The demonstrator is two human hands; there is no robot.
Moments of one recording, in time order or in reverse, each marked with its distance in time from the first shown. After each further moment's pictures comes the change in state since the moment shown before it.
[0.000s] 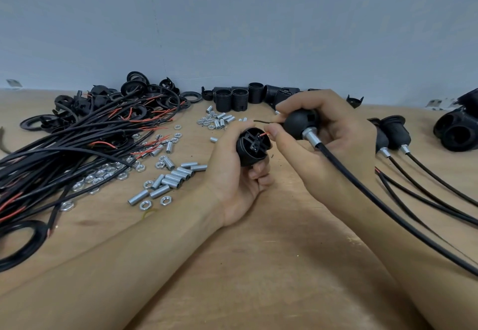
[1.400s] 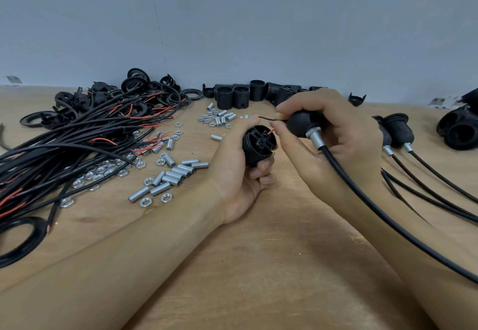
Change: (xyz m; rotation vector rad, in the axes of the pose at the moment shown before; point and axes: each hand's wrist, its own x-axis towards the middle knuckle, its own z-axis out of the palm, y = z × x) left_hand -0.002 0.003 0.002 0.036 0.005 -0.011; right_hand 0.001 0.007 -0.003 -0.179 -0.011 -0.250
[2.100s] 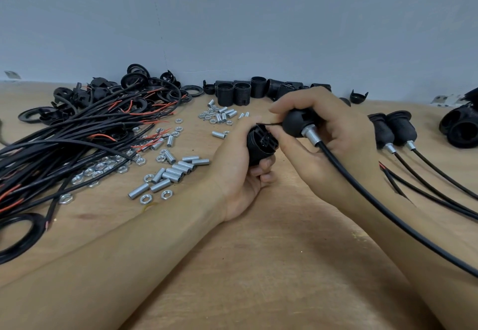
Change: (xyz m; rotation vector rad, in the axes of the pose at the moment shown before) left_hand 0.001 0.000 0.000 0.056 0.007 -0.025; right_hand -0.001 0.001 0.000 0.035 -0.137 0.054
